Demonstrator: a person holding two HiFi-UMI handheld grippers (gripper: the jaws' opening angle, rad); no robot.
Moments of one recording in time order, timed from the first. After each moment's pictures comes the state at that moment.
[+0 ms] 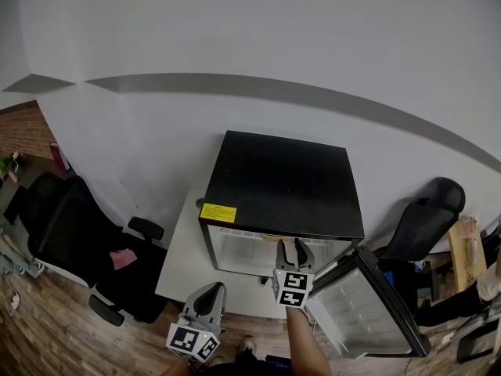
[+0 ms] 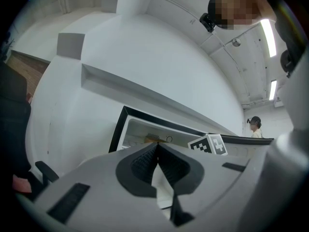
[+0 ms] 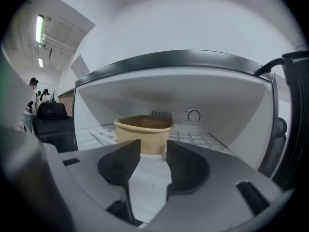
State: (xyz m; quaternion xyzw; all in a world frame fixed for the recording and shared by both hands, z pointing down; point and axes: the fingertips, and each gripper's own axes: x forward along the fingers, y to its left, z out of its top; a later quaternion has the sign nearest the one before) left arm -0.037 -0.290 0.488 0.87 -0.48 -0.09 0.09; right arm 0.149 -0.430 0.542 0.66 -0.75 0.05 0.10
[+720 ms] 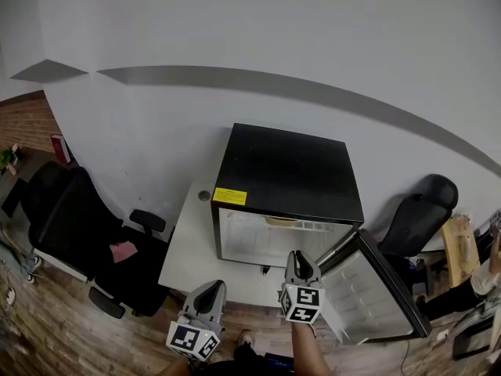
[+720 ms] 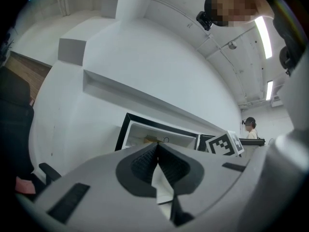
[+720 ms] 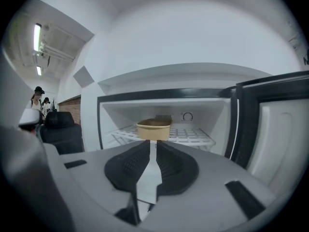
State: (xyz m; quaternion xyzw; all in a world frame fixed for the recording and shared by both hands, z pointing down) left arm -0.062 -0.242 0.481 0.87 -0.48 -0.10 0.07; right arm 0.139 -0.334 0.524 0.66 -0.75 0.07 0.07
